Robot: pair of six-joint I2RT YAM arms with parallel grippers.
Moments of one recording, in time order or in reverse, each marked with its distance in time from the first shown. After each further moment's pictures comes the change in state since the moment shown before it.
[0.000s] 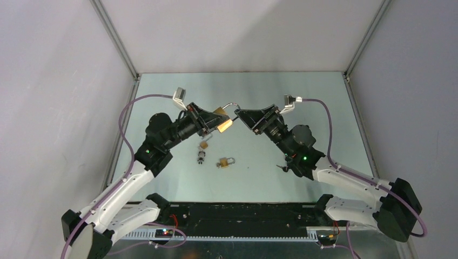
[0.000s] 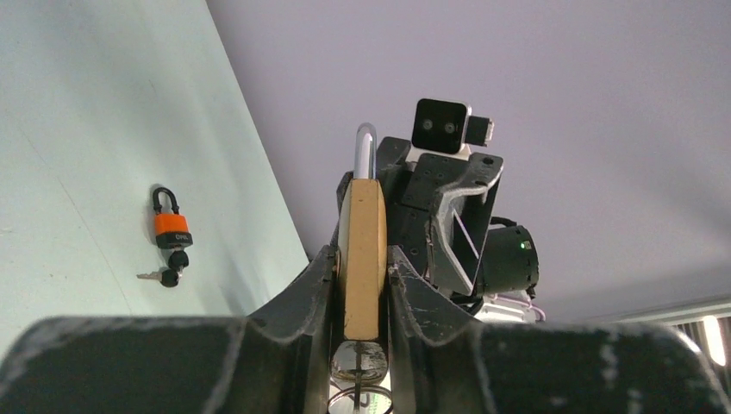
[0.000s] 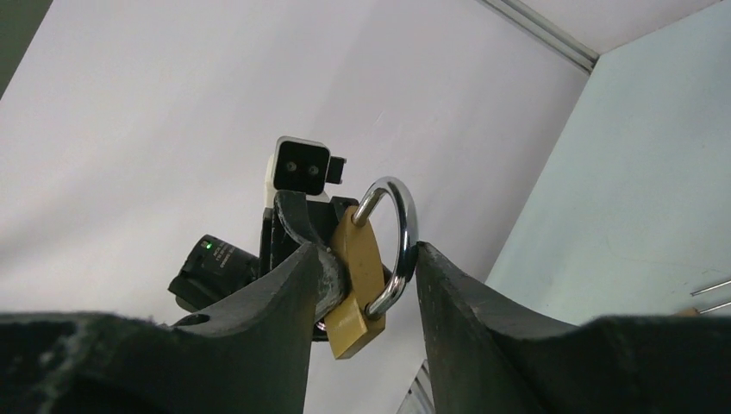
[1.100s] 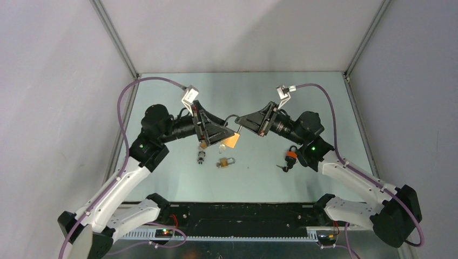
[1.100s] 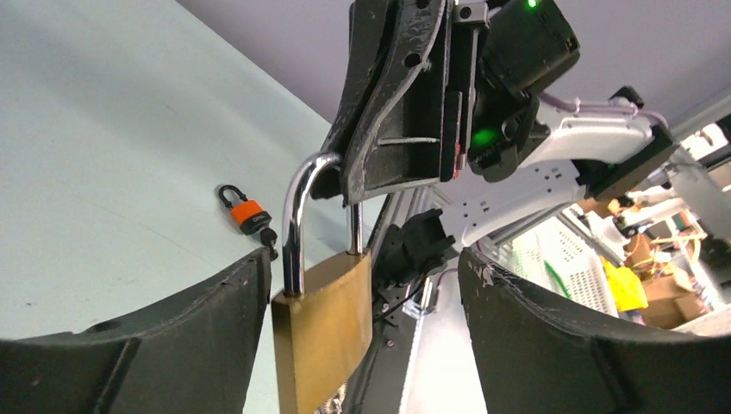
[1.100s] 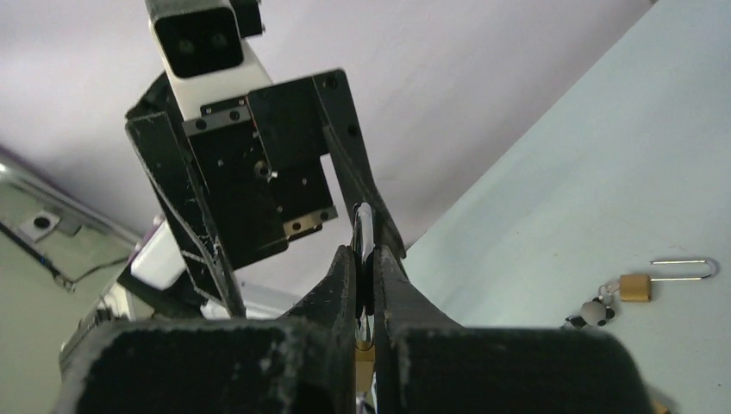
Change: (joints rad) left arm 0.007 0.031 0.148 -0.164 0.308 0.554; right arm -0.164 -0.004 0.101 -0.155 -0.505 -0.163
